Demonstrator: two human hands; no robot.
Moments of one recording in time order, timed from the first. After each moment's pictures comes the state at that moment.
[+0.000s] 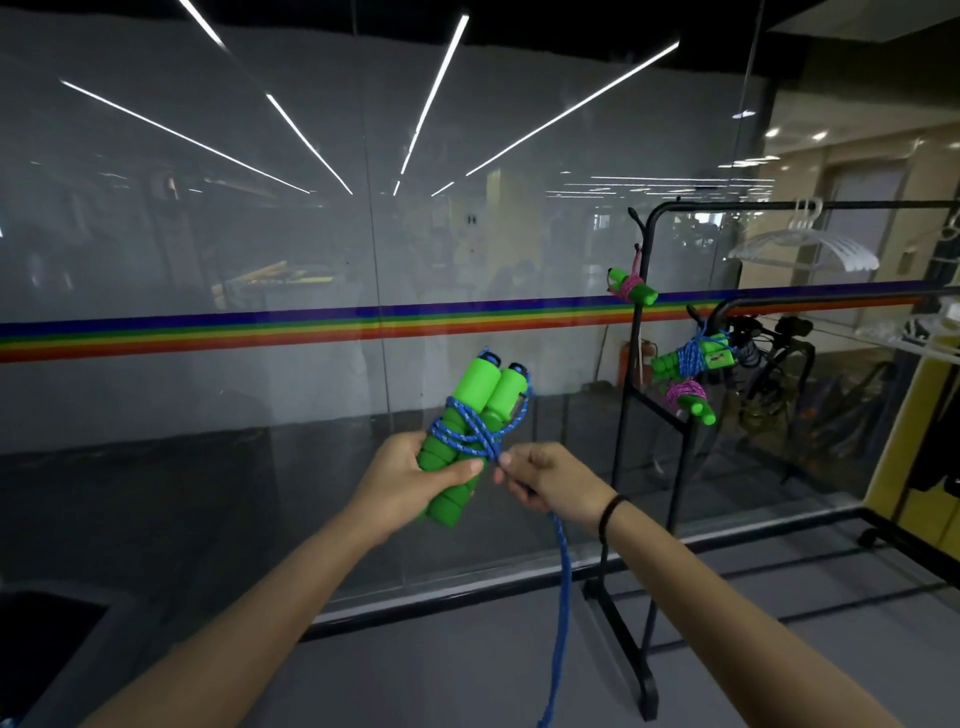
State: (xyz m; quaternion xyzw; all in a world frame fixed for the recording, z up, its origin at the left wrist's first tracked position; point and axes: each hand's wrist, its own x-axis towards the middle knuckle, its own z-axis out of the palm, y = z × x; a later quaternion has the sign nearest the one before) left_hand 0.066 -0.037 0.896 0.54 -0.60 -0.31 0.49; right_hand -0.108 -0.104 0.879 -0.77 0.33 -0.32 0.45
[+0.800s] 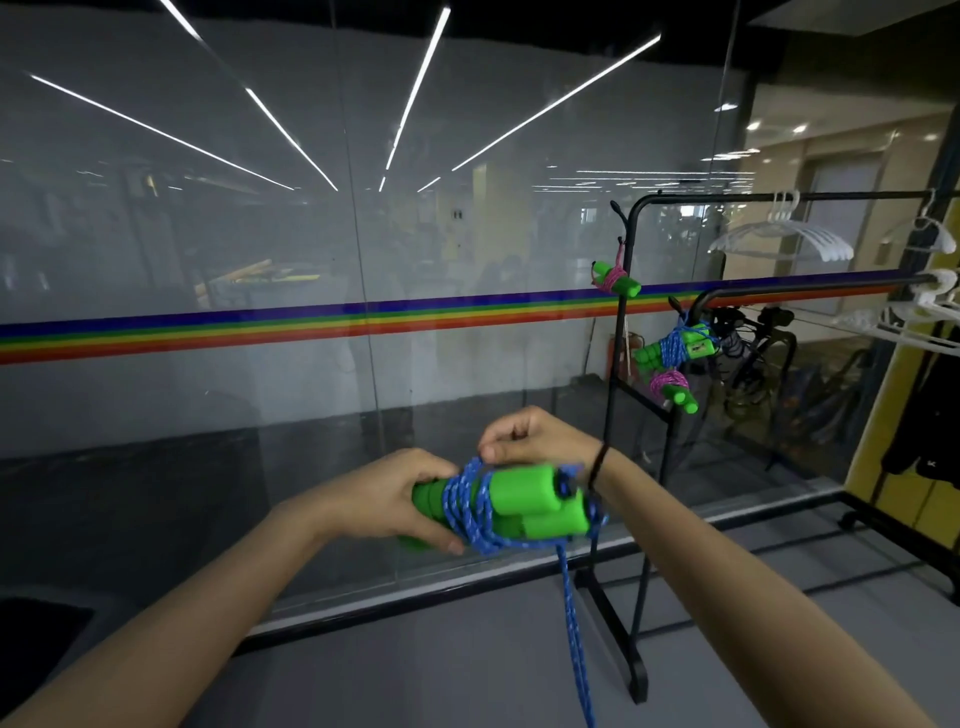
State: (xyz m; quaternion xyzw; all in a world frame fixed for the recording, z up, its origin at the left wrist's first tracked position) left_hand 0.076 -0.025 0.913 0.46 -0.83 -0.26 0.18; right_hand -0.122 -0.107 0.911 -0.80 0.21 -0.26 0.49
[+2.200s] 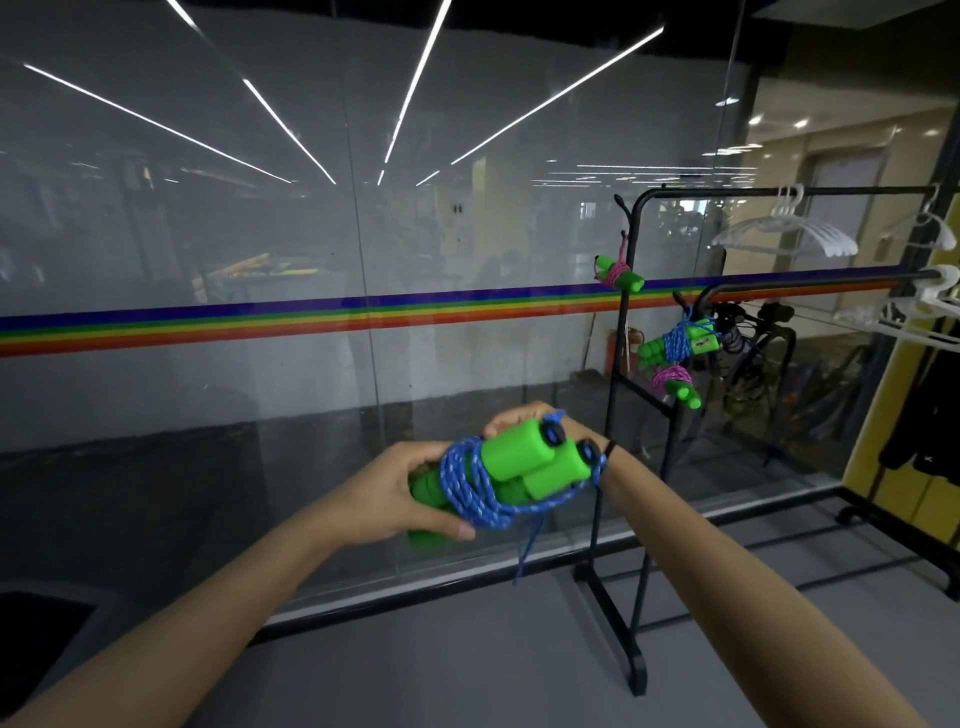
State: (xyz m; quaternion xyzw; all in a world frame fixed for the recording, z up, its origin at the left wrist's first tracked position) left_hand 0.080 -0.021 0.899 0.42 -0.77 -0.32 0.34; right_hand -0.118 -0.113 0.905 -0.77 0.25 -0.29 0.52
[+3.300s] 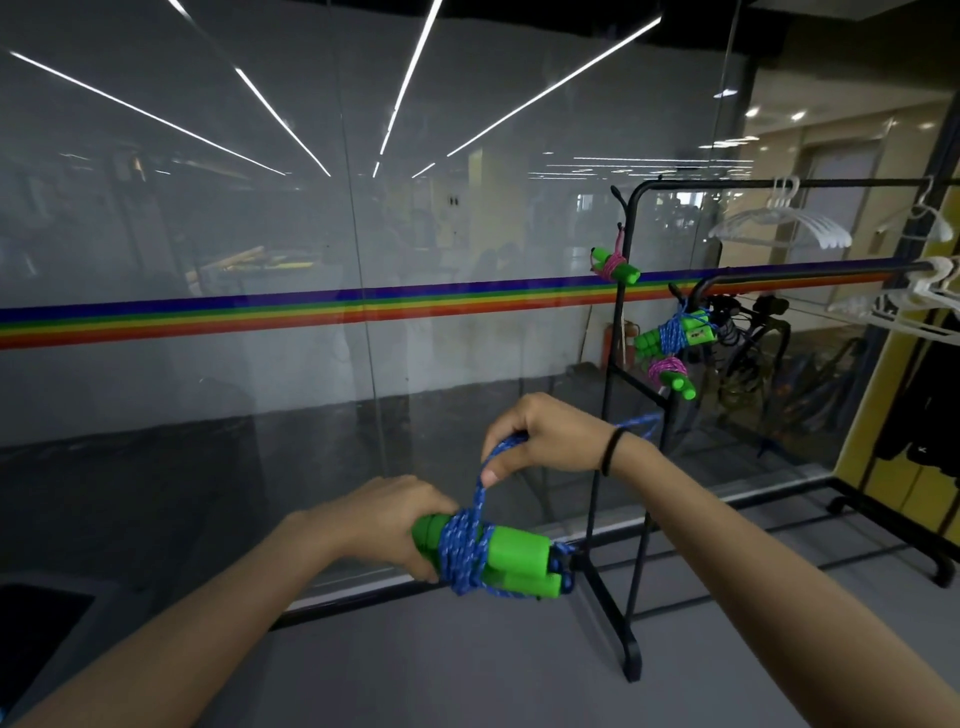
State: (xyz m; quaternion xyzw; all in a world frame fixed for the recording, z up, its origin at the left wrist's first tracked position) left_hand 0.080 -0.020 0.885 0.52 -0.85 -0.09 0.01; right_hand -0.119 -0.094 0.925 -0.92 0.26 -0.15 0.23
